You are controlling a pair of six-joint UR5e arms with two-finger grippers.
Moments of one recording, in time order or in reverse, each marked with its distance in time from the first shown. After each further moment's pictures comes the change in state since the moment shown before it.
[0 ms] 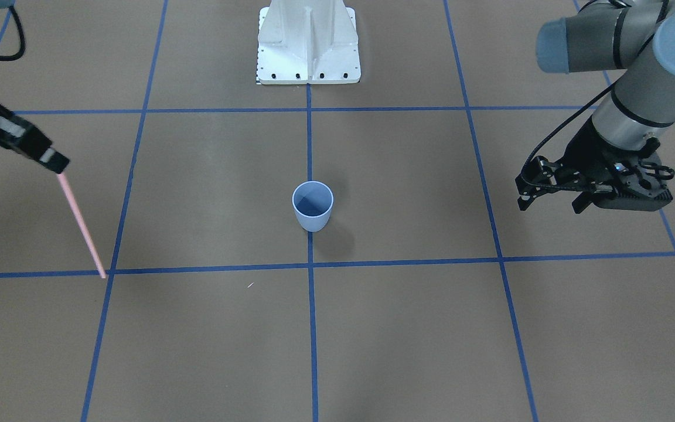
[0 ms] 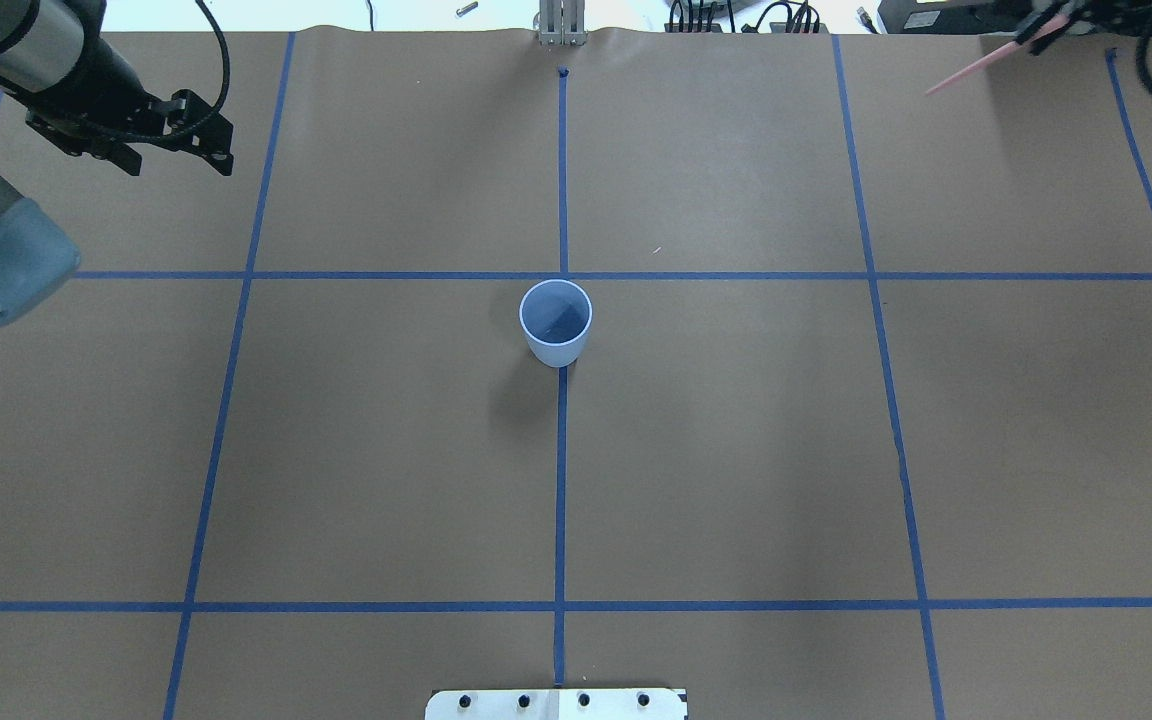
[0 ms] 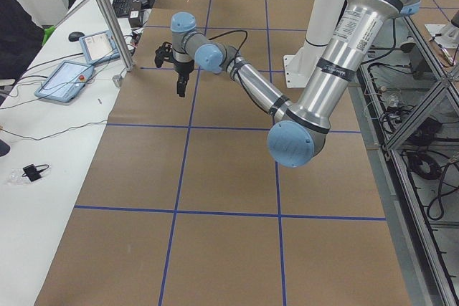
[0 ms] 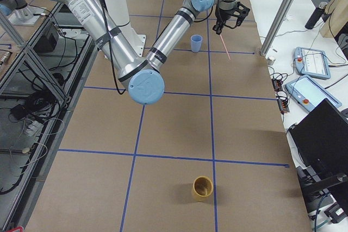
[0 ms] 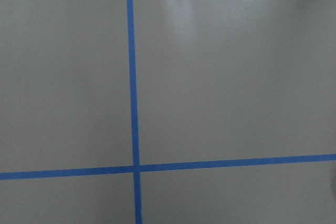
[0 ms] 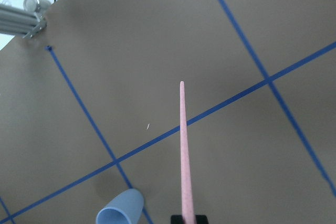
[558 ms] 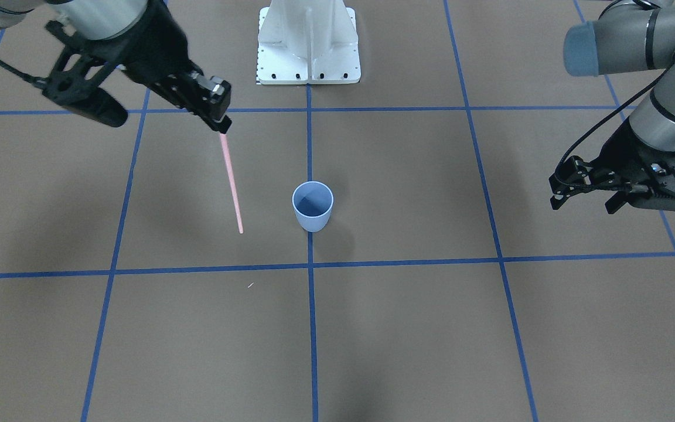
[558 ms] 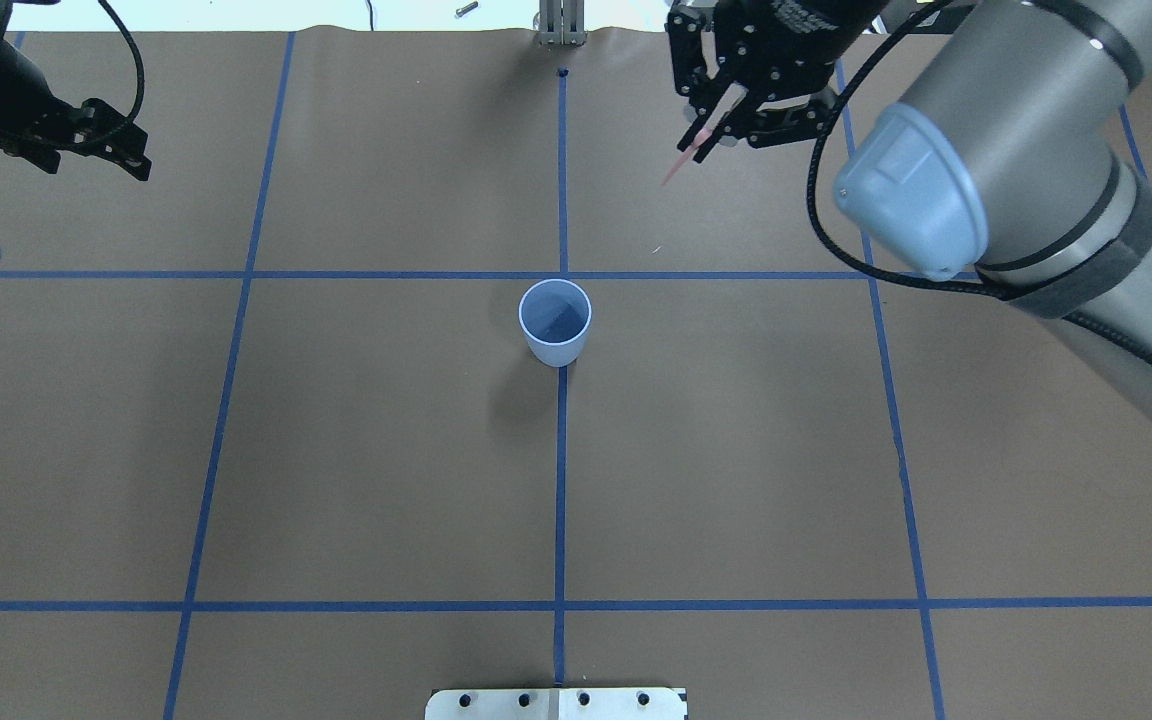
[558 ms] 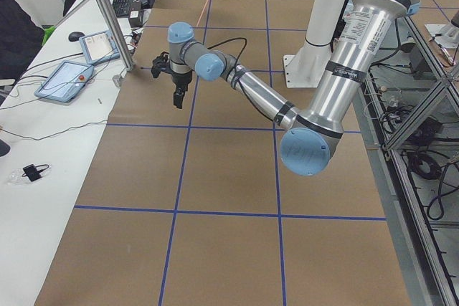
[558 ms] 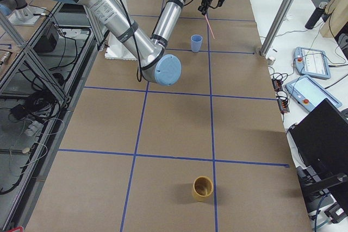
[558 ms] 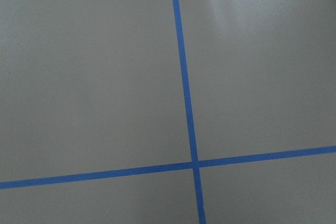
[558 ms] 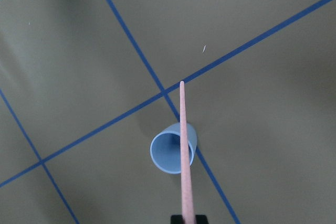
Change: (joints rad) left arm -0.041 0.059 0.003 -0.005 -0.011 0.104; right arm -0.257 0.190 -0.016 0.042 -0.113 0.267
